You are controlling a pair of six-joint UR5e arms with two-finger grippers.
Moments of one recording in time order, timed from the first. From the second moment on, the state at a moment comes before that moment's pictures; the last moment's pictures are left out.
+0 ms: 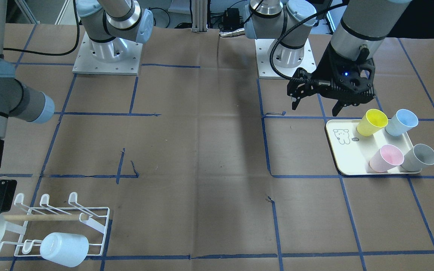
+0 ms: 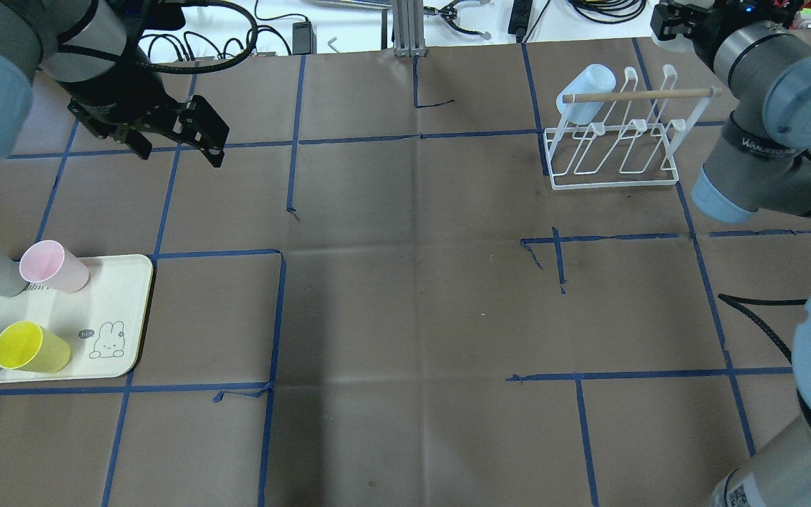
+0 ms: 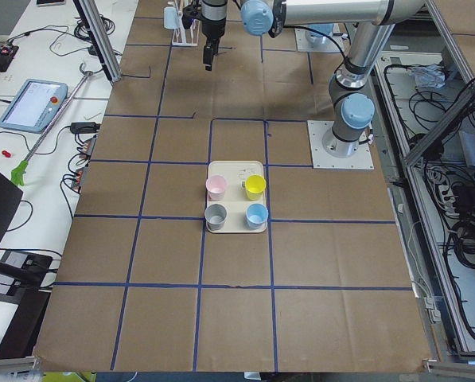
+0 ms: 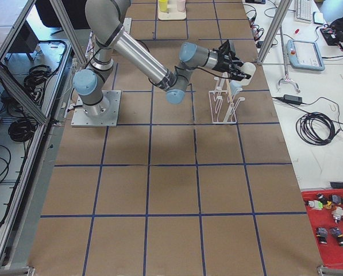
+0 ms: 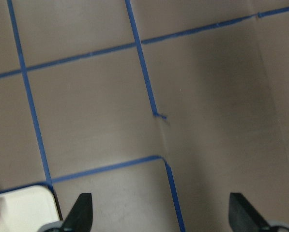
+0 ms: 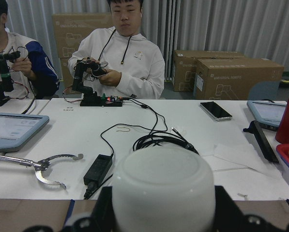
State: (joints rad) left arm -1.52 -1.57 -1.57 -1.54 1.55 0.20; right arm 1.25 -1.11 1.82 -3.50 -1.28 -0.14
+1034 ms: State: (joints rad) left arm -1.52 -1.56 -1.59 -1.59 1.56 0.03; right arm 1.23 -0.96 1.78 -3.52 -1.25 -0.18
